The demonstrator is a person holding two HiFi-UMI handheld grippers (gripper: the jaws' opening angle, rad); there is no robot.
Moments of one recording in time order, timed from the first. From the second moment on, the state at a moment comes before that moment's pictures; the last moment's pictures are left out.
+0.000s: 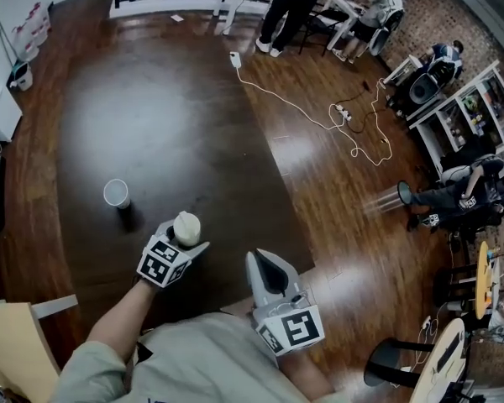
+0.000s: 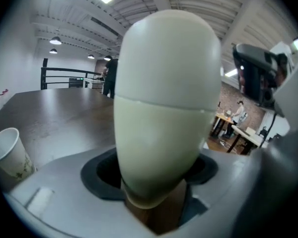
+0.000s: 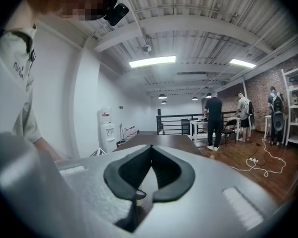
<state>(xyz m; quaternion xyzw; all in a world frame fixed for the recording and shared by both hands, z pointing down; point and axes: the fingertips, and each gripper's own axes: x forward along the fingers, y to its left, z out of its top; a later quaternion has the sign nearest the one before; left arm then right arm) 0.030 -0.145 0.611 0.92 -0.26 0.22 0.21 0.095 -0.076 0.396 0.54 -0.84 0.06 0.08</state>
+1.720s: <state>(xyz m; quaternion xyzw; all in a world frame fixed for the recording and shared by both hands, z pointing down) 0.029 -0.009 0.503 0.96 -0.05 0.23 0.16 -0.010 -0.039 0.395 0.08 -0.98 0.15 0.06</state>
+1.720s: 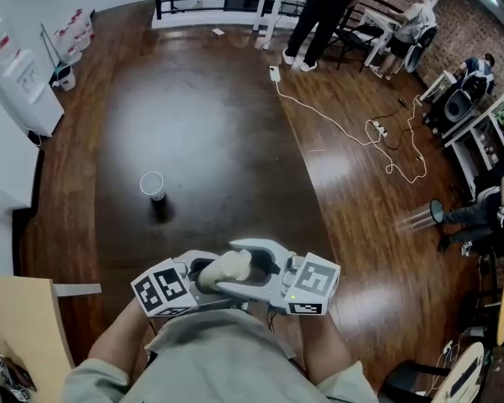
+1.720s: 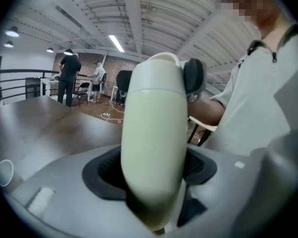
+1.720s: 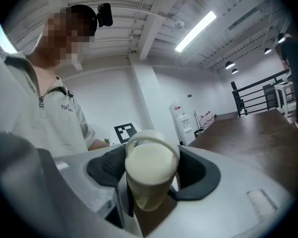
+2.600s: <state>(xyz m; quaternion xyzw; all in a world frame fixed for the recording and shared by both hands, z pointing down) 0.031 -0.022 0.488 0.97 -0.13 0.19 0.10 -0.003 -0.050 0.383 0.11 -0.98 0.16 0.03</state>
